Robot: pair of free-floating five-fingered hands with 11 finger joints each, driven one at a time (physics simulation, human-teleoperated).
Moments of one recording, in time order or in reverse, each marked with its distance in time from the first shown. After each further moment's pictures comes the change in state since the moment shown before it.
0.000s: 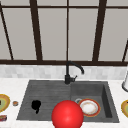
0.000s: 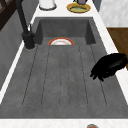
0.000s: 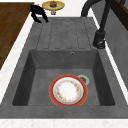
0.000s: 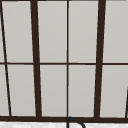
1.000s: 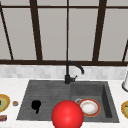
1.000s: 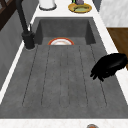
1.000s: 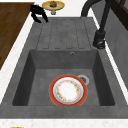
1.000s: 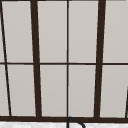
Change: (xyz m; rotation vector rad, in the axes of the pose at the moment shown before) left hand 0.000 0.000 0.000 0.000 0.000 0.000; right hand -0.045 -0.026 -0.041 0.424 -0.064 -0.097
